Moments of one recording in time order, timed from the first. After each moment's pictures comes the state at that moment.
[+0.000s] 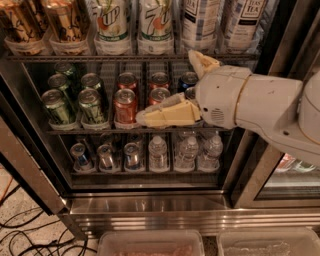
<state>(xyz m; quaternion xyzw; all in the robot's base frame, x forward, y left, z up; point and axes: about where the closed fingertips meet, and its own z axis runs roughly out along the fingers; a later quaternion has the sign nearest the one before) 0.494 -0.024 1.002 -0.42 0.64 0.20 0.61</state>
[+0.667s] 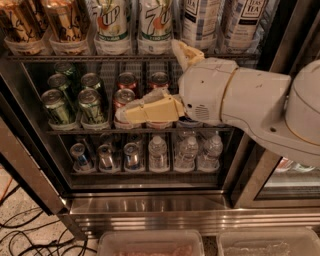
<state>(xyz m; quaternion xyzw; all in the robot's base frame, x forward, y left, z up) 0.480 0.009 1.026 -0.43 0.61 0.21 0.63</state>
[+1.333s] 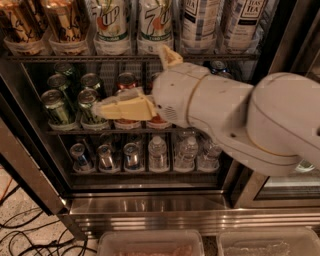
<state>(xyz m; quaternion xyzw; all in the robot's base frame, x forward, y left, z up) 0.492 0.043 1.018 -0.39 0.62 0.21 0.65</state>
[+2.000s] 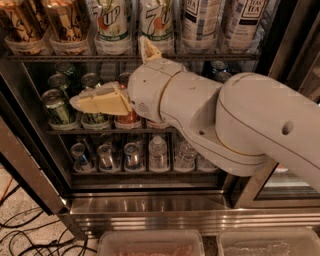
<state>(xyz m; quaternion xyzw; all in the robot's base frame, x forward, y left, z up) 0.503 0.078 1.029 -0.38 0.61 0.19 0.67</state>
